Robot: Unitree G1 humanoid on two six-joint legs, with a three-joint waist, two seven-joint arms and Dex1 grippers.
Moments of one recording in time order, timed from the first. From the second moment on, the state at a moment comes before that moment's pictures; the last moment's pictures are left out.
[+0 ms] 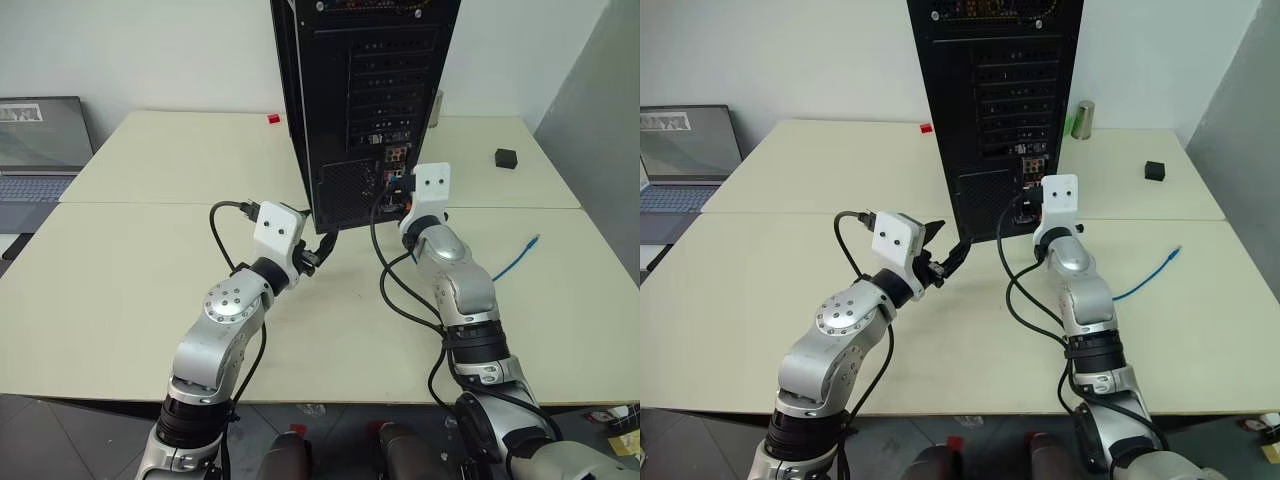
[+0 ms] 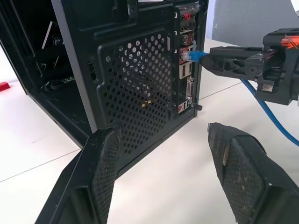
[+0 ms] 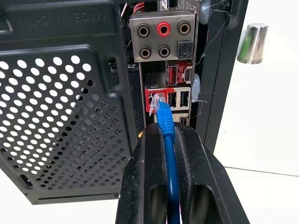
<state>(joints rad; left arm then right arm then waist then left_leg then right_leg) -0.34 0.28 -0.09 -0.44 -0.22 0.60 -0.27 -0.70 -0.02 -0.01 0.13 0.09 0.47 0.00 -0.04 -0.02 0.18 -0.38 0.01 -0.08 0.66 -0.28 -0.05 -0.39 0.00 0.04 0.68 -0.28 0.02</state>
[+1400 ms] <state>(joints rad) -0.34 0.27 -0.09 -0.44 -0.21 0.60 -0.26 -0.81 -0.04 0.02 0.30 0.04 0.41 0.03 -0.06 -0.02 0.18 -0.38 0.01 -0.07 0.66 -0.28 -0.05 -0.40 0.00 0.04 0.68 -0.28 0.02</state>
